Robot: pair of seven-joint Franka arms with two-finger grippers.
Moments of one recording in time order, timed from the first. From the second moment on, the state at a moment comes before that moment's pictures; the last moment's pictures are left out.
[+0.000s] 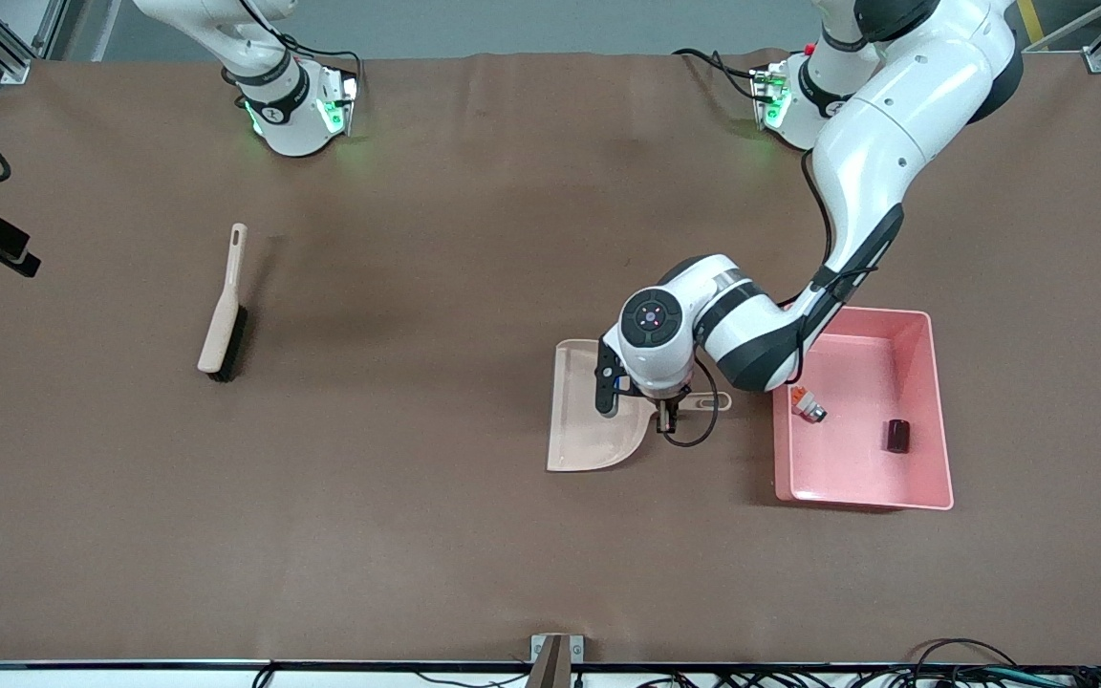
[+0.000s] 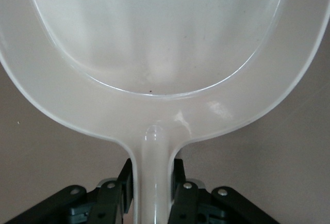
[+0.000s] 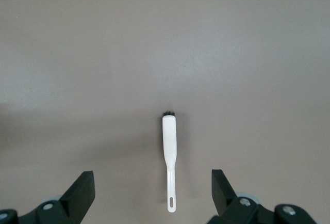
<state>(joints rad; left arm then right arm) -0.08 0.89 -0.70 -1.43 0.79 1.97 0.67 0.00 0.01 -0.08 -1.51 -0.01 1.56 0.04</state>
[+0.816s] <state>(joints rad) 0.07 0.67 -0.71 -1.38 0.63 1.87 0.32 0.00 0.01 -0.08 -1.51 -0.01 1.56 0.04</state>
